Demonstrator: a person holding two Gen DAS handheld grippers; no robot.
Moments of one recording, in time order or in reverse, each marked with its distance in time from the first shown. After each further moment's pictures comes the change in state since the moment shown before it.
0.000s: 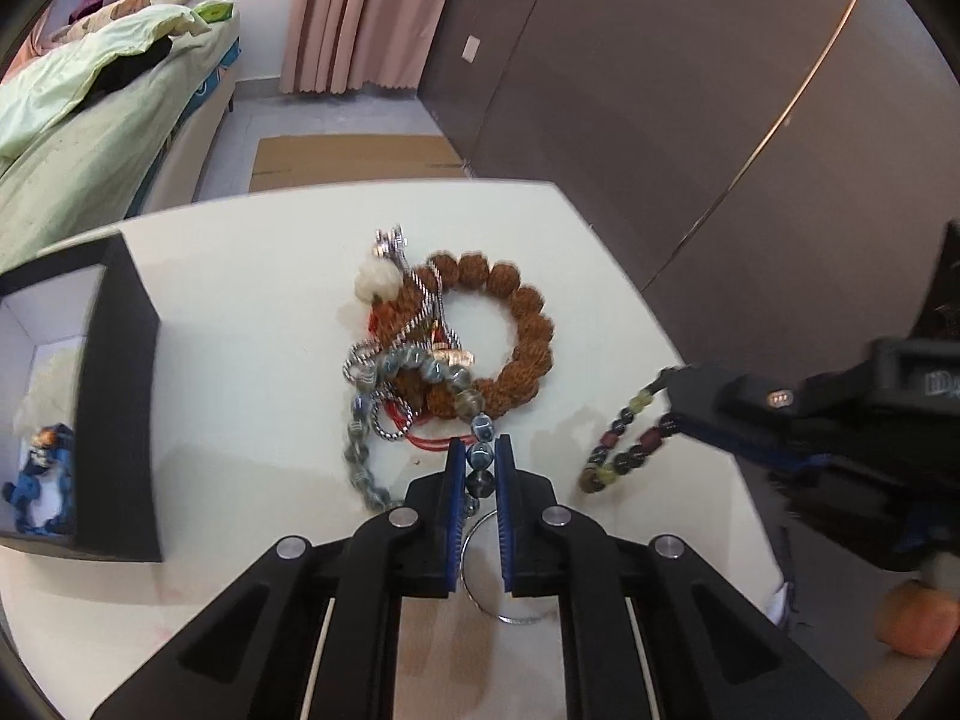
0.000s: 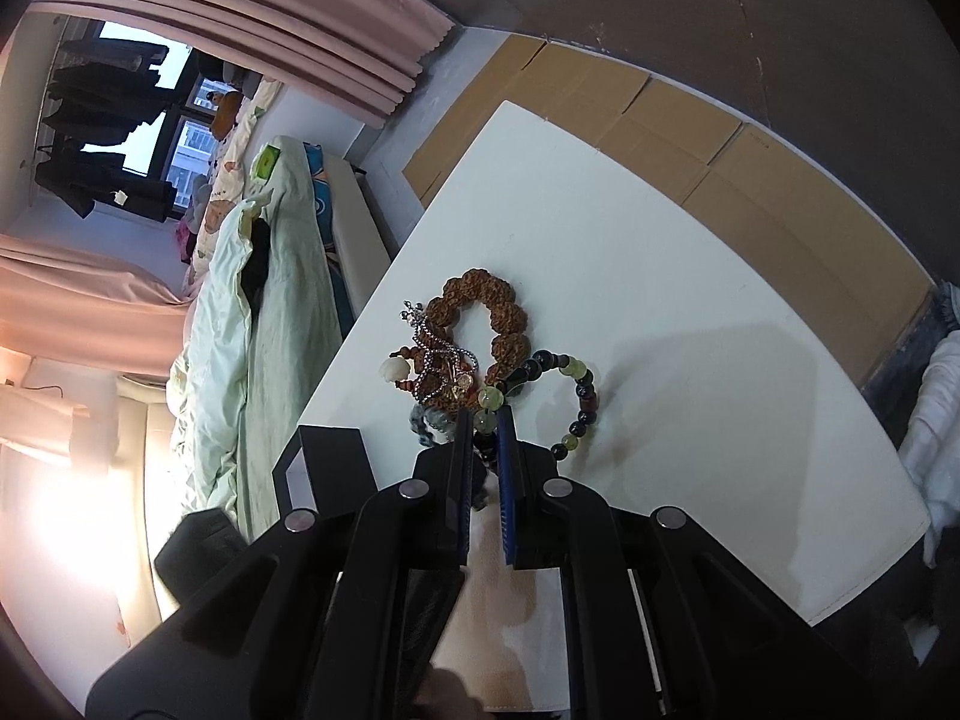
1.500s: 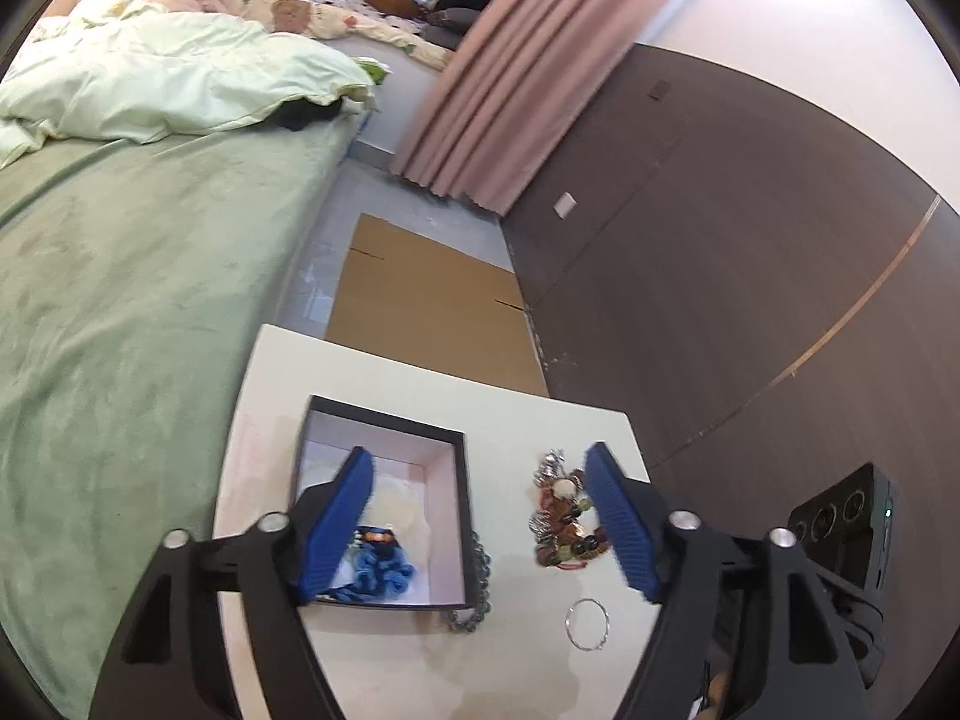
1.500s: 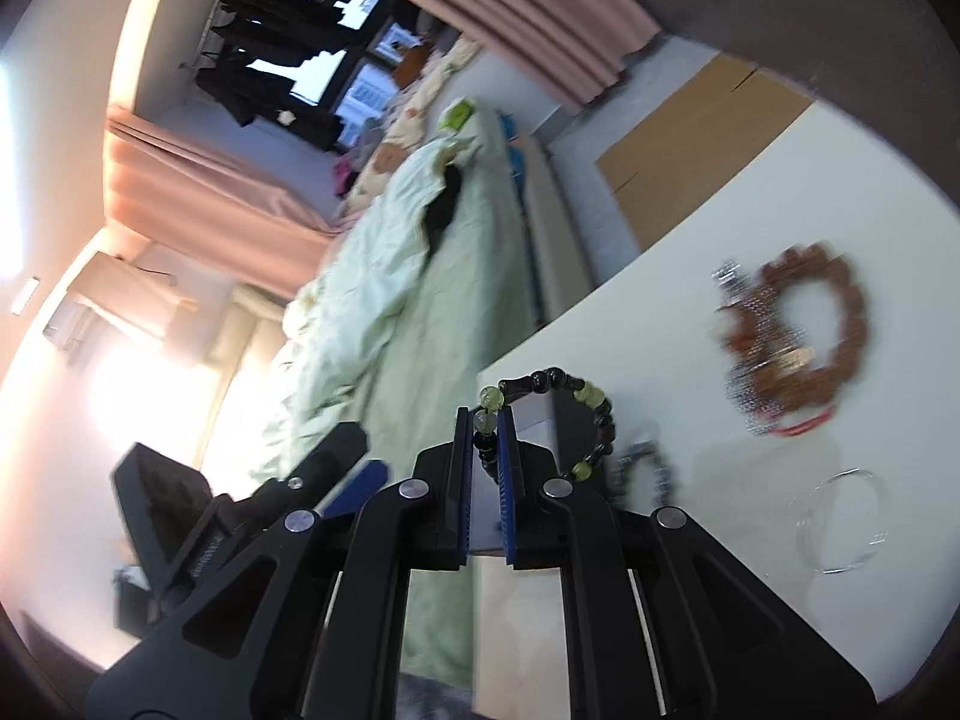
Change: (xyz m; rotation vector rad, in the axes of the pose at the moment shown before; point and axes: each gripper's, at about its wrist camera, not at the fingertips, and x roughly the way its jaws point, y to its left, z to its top) left arm -0.171 0.143 0.032 -0.329 -0.281 -0.002; right arm 0.052 0.129 -0.055 -0.263 0.045 0.388
